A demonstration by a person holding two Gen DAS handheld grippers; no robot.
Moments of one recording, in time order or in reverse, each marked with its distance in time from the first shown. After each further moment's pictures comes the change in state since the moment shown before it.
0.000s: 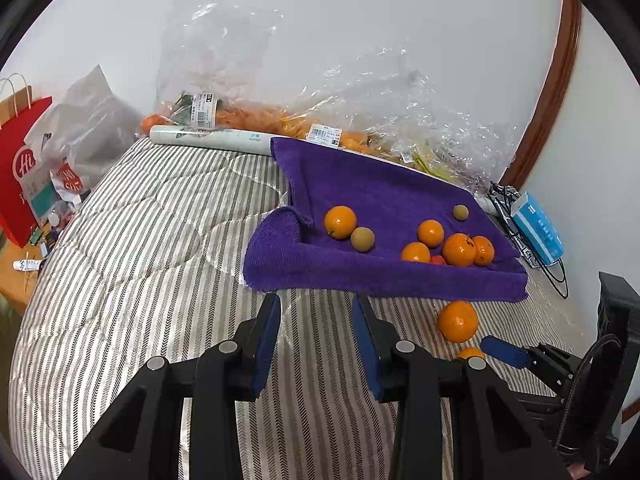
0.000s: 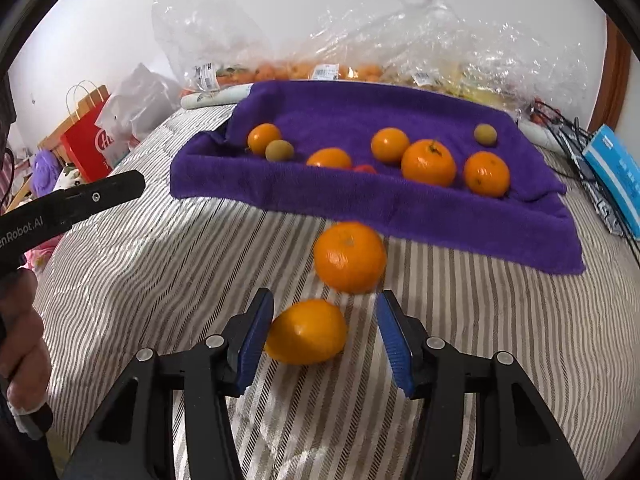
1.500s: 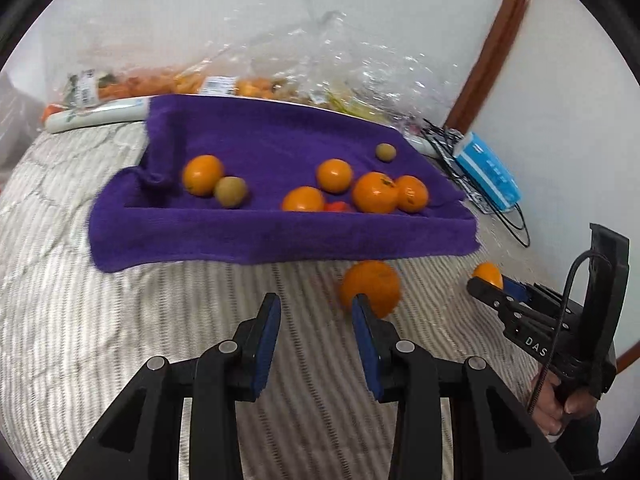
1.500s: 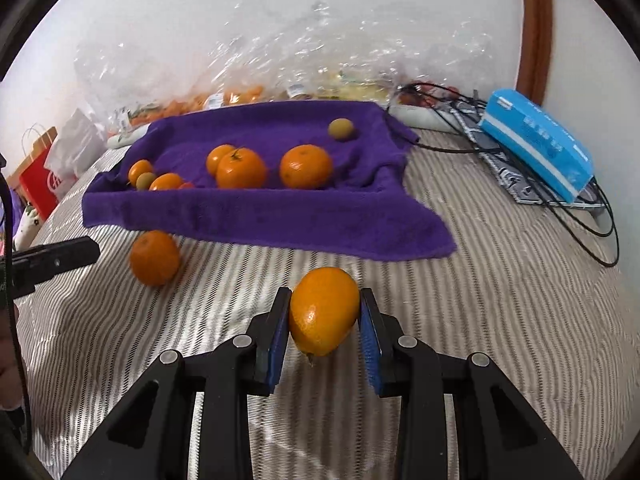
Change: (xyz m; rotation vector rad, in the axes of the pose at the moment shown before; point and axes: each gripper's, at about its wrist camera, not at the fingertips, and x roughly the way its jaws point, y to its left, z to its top) left arm 0.051 -0.078 -0.014 0.126 0.154 -0.197; right arm -0.021 -0.120 -0.016 0.111 -0.091 -0.143
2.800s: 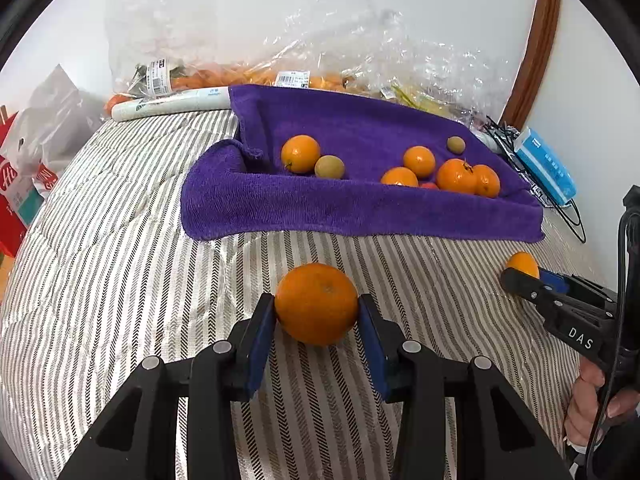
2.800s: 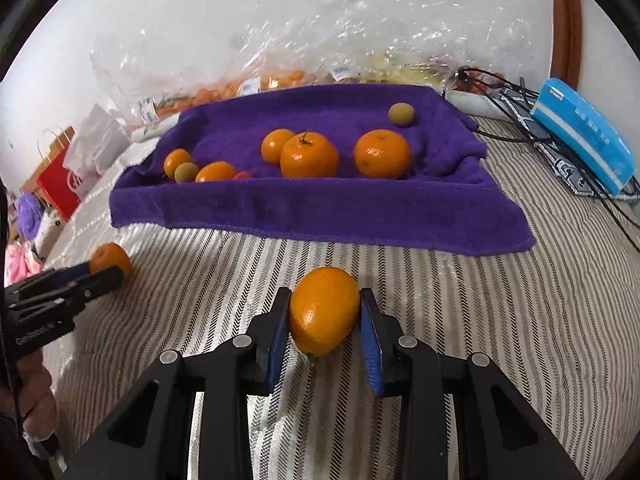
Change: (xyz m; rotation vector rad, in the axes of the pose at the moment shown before) left arm -0.010 0.035 -0.024 -0.019 -0.026 0.237; right arm 0.018 0.051 0.003 0.006 0.060 0.086
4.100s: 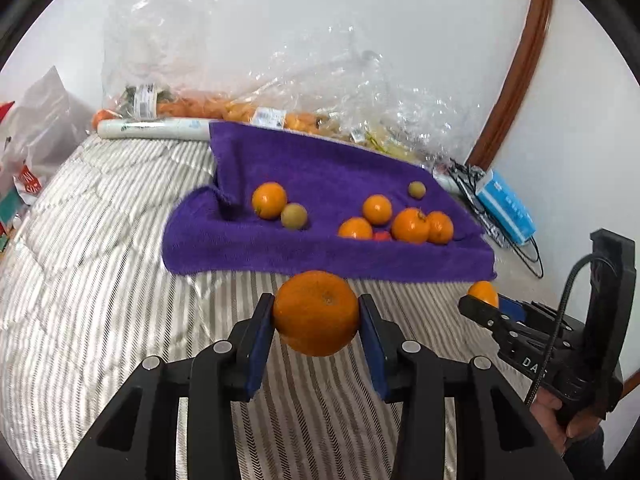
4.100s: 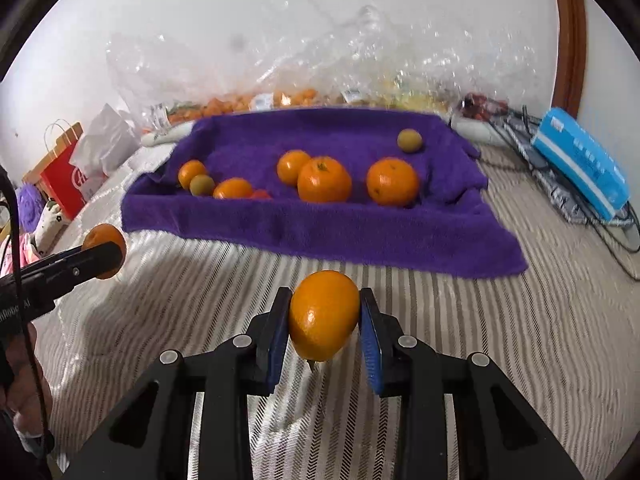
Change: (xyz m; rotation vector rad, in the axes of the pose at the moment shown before) left arm -0.033 0.000 0.018 -0.065 -0.100 -0.139; right arm -0.020 0.009 0.009 -0.041 -0.066 0.002
